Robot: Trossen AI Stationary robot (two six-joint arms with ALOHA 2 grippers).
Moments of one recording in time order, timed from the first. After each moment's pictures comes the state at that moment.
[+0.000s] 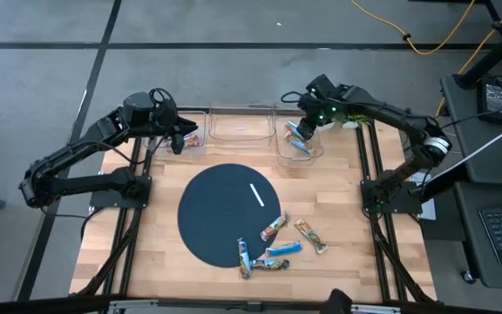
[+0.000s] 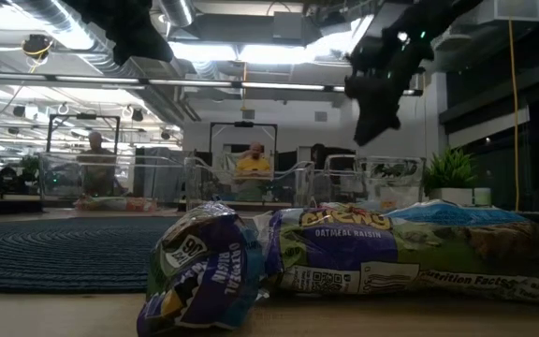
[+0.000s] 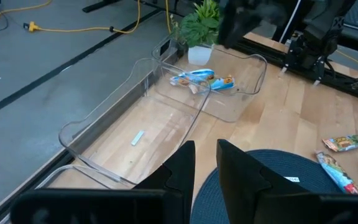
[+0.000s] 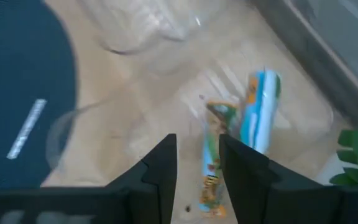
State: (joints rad) left arm 0.64 0.80 0.88 -0.55 0.20 -0.07; right arm -0.72 1.54 1.24 -0.78 -0.25 -0.09
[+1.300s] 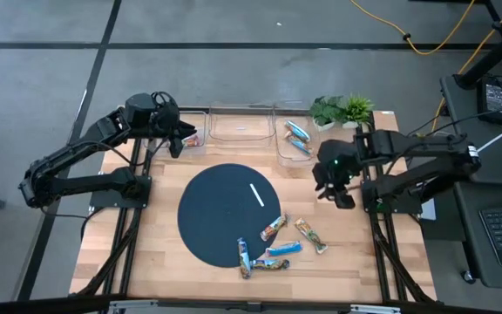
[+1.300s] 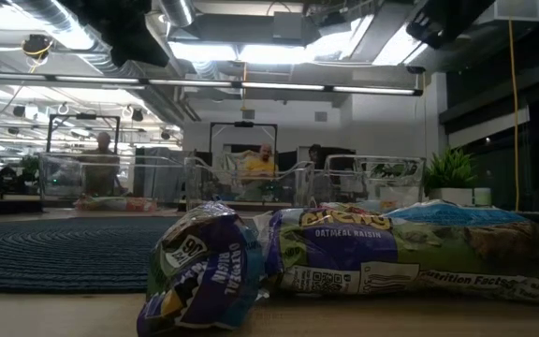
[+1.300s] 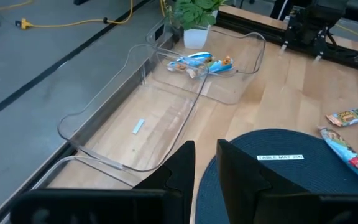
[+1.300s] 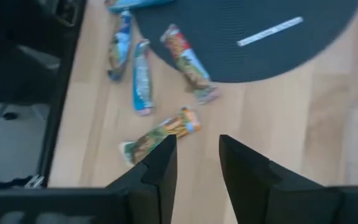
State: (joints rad) left arm 0.64 0.80 0.88 -0.61 0.21 0.01; right arm 0.04 1.20 1.24 -1.12 -0.28 -0.03
